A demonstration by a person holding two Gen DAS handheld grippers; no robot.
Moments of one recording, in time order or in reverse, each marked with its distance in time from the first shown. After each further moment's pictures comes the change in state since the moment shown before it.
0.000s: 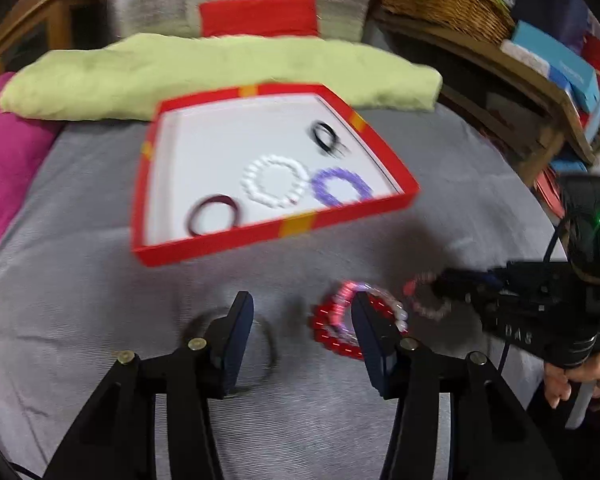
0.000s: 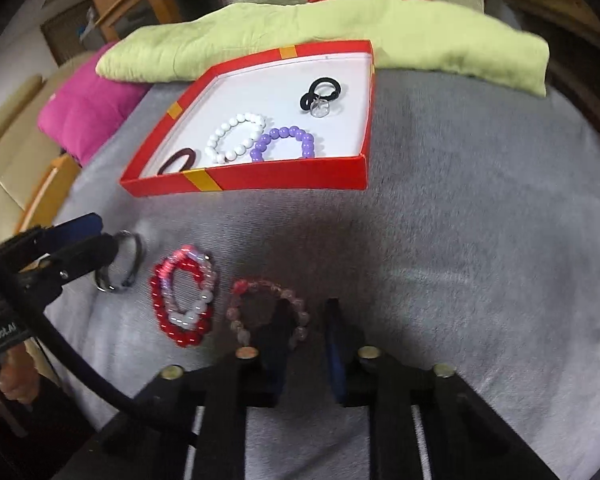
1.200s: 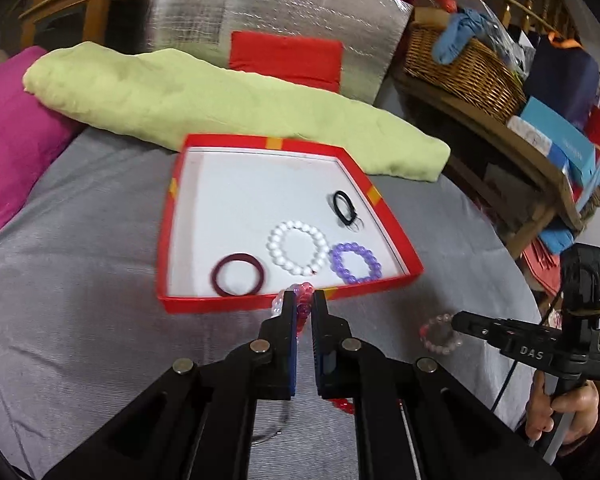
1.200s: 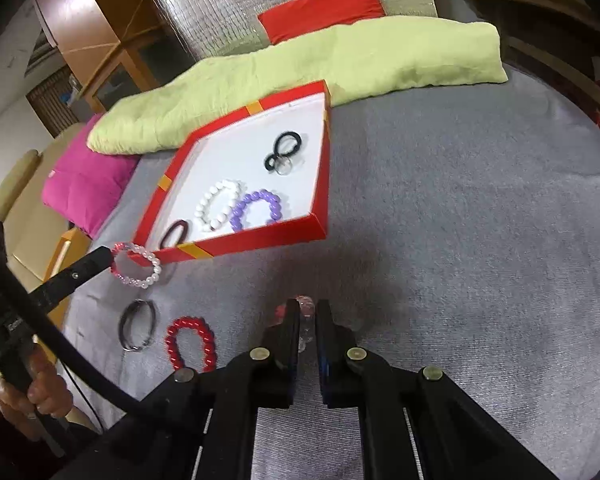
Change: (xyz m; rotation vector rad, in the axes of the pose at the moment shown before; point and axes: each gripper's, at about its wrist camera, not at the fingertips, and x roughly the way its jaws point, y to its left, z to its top) left arm -0.024 0.049 0.021 -0.169 -0.185 -0.062; right arm -0.028 -0.034 0.007 0.201 -0.136 0.090
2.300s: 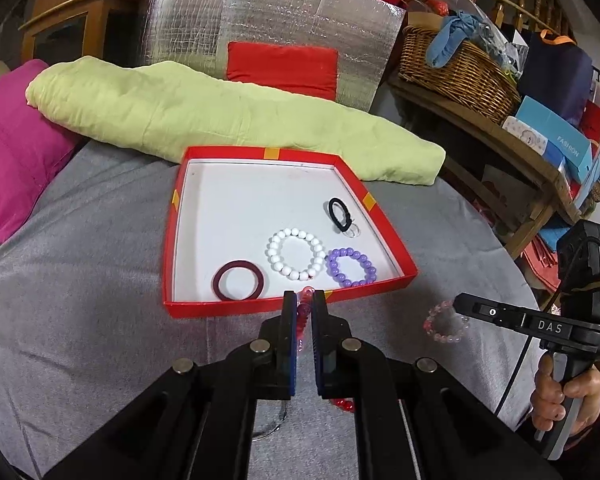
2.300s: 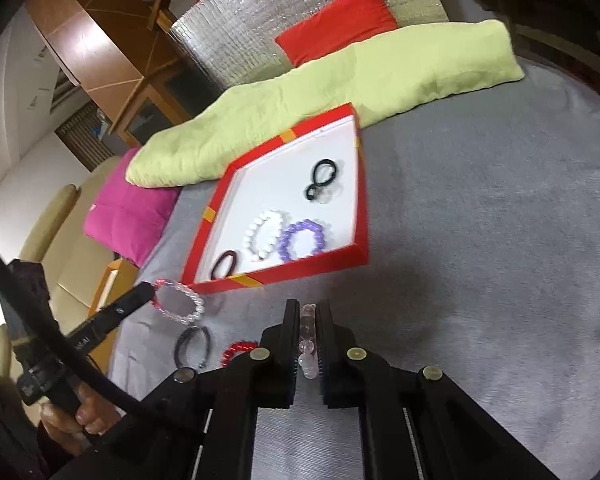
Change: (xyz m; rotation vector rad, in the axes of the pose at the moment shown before) left arm -0.008 -0.011 0.000 0.029 -0.028 0.008; right arm -0.014 0.002 0.012 0.072 -0.053 0.182
